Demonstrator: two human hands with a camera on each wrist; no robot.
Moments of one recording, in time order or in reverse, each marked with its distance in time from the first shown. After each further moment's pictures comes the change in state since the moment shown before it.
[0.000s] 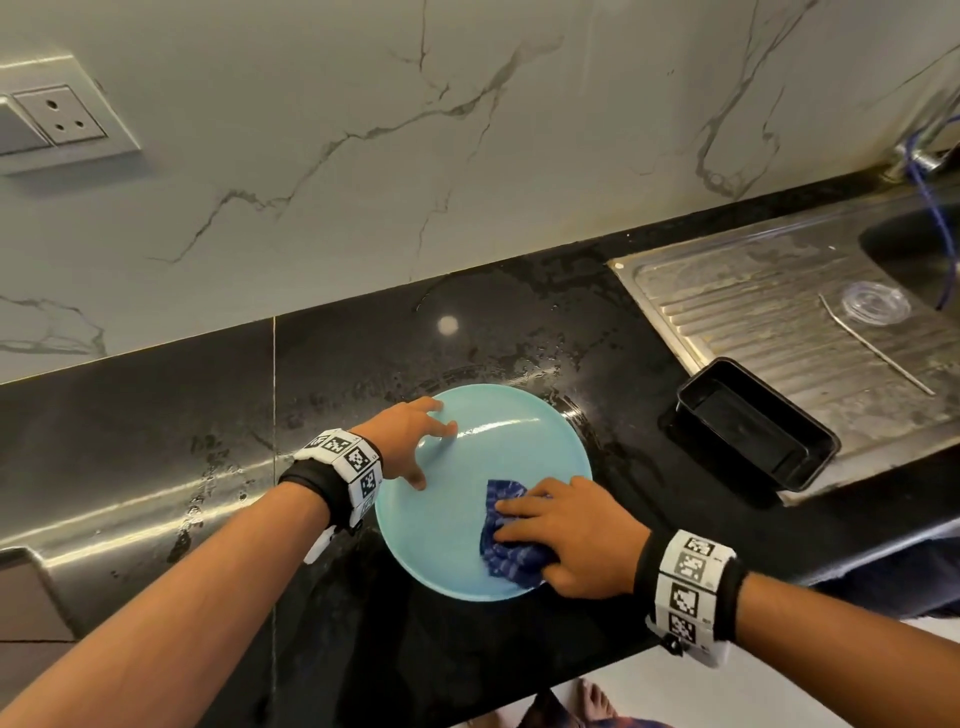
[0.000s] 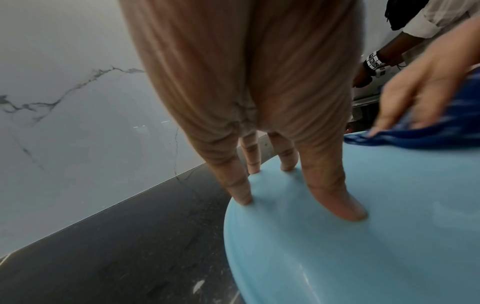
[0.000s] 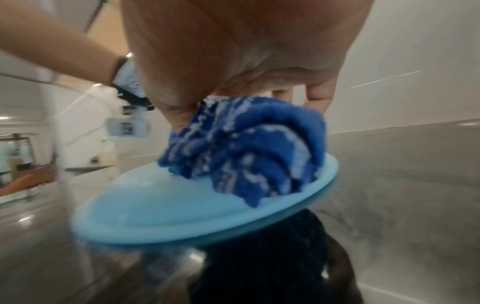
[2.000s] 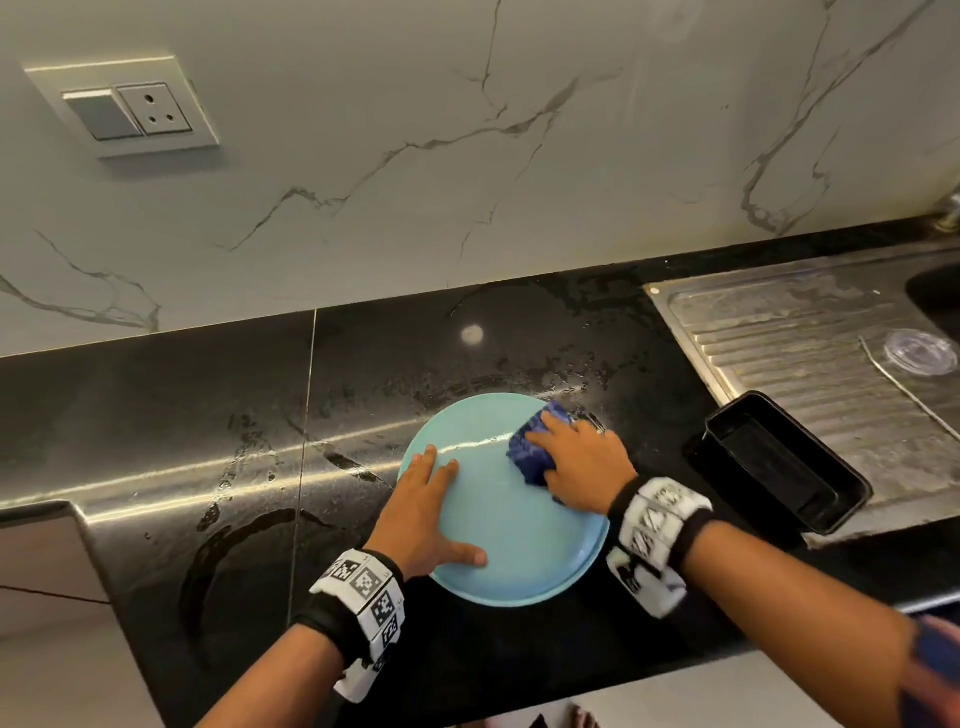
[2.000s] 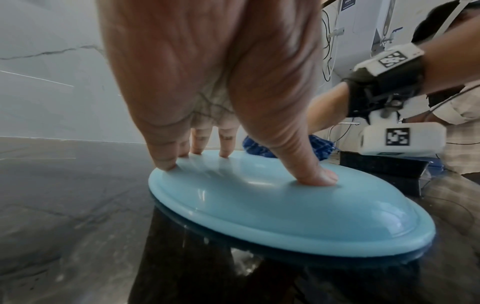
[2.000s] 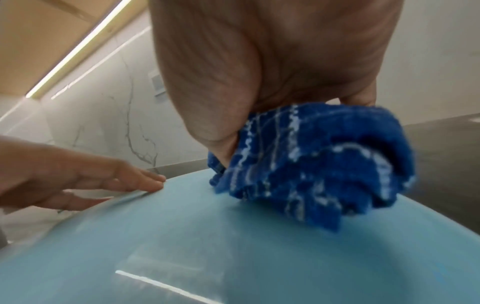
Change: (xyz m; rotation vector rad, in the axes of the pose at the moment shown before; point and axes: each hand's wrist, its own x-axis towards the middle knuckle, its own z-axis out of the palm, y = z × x) left_hand -0.052 0.034 0.099 -0.475 0.332 -0.216; right_hand 0.063 0.031 -0.034 -0.041 0.022 0.427
